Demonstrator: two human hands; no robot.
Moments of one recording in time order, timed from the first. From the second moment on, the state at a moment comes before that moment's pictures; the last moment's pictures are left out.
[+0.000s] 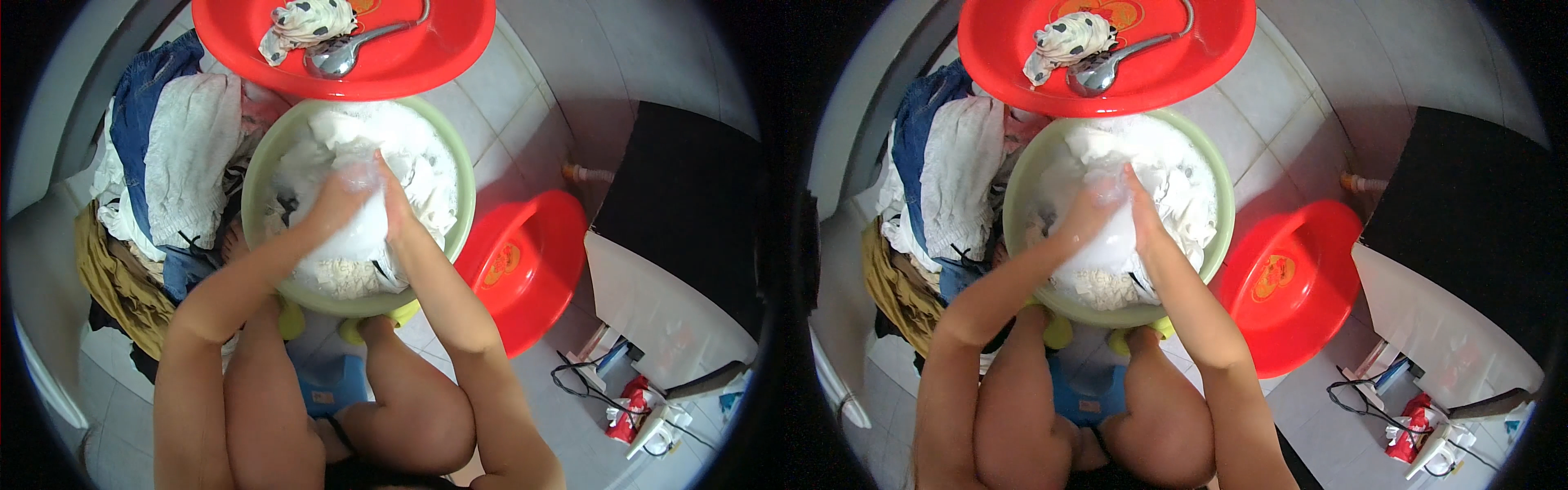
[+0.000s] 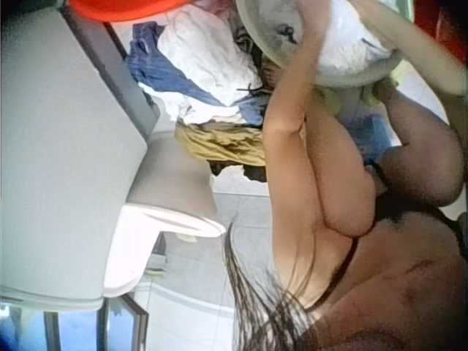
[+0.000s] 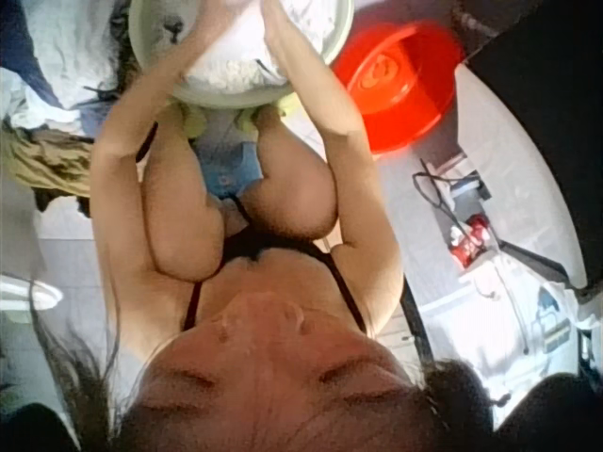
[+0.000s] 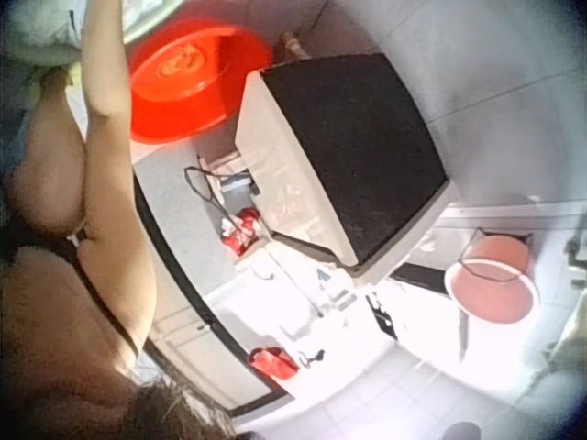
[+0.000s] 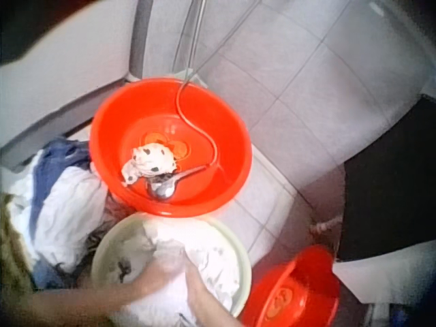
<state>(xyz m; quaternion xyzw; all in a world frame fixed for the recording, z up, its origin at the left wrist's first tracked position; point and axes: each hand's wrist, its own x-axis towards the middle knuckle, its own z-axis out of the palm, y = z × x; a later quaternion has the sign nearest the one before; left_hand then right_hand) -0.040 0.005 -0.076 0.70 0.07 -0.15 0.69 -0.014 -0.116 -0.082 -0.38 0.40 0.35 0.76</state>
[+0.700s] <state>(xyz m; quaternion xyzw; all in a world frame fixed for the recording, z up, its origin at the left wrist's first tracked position) -0.016 0.033 -0.062 0.88 -0.07 -0.21 0.42 -0.038 -0.135 -0.047 -0.95 -0.10 -0.05 0.28</state>
